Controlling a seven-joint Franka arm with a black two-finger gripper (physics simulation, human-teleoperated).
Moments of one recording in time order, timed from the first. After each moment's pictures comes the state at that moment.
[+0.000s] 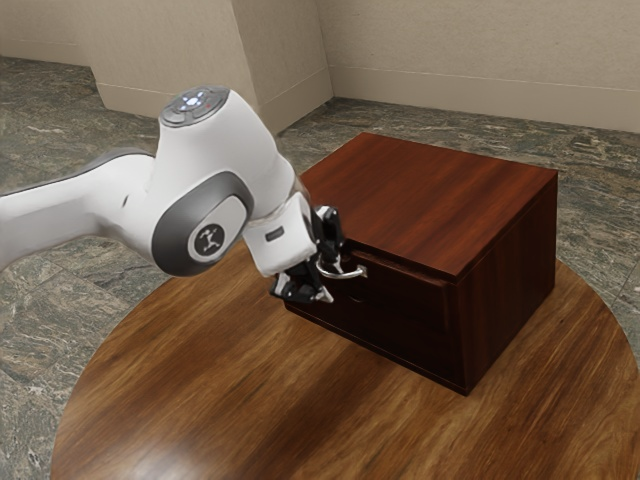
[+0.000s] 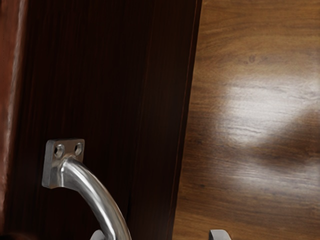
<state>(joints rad) -0.21 -0.07 0.14 -1.95 0.06 2.25 1.40</state>
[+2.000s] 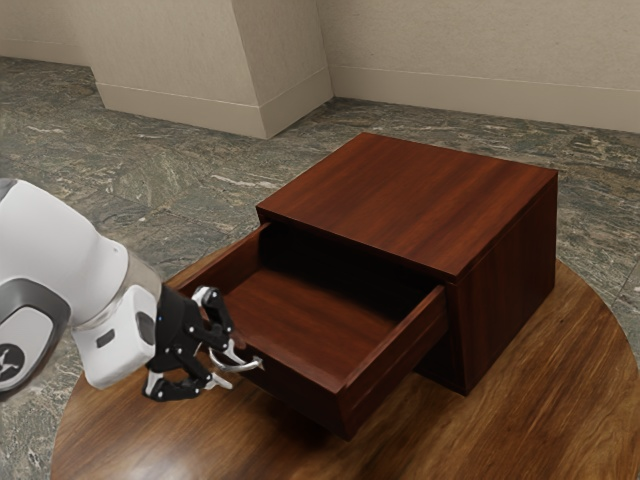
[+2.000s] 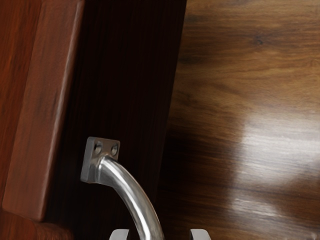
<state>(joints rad) -0.19 -0.69 0.14 -2.51 0.01 2.24 1.42</state>
